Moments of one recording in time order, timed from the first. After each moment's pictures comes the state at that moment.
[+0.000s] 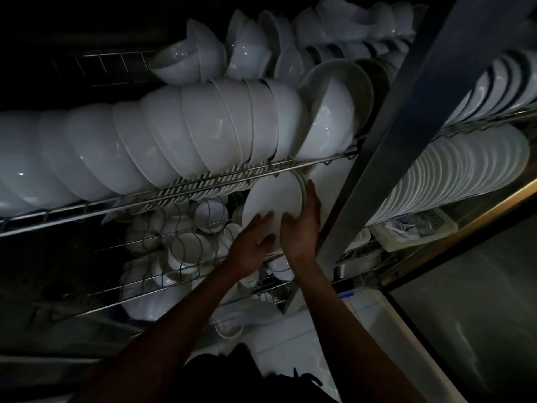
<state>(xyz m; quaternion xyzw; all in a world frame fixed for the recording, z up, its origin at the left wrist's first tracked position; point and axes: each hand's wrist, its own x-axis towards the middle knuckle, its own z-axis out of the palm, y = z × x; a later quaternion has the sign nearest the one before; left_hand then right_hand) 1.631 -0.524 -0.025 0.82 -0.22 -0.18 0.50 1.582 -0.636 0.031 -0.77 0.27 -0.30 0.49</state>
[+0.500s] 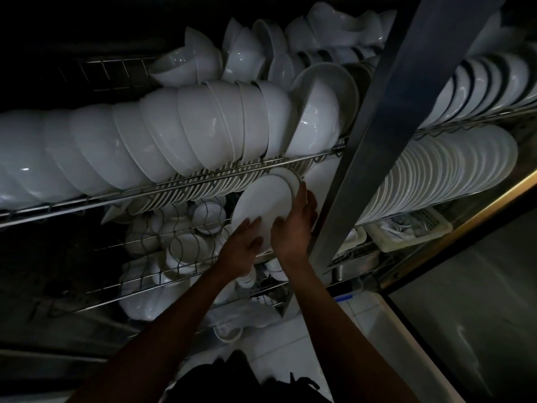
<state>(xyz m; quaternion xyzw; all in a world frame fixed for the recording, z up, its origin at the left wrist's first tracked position) 1.629 -0.512 -0.032 0.85 -0.23 -0.16 0.44 1.573 -0.629 0.040 -0.84 0.29 -0.25 0.38</state>
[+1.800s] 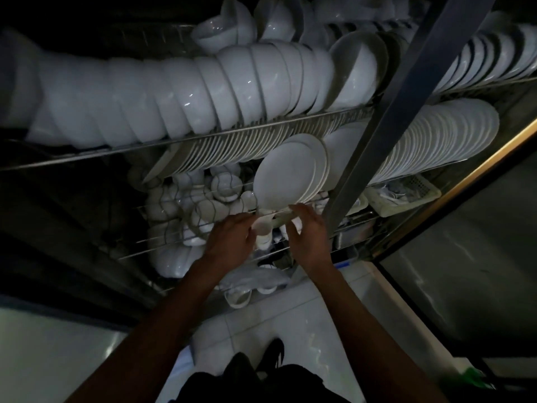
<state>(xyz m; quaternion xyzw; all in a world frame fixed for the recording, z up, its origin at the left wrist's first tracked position) 1.562 -0.381 0.005 0.90 -0.34 -0.02 0.28 1.470 -0.551 0.025 -0.89 0.19 -0.21 0.35</state>
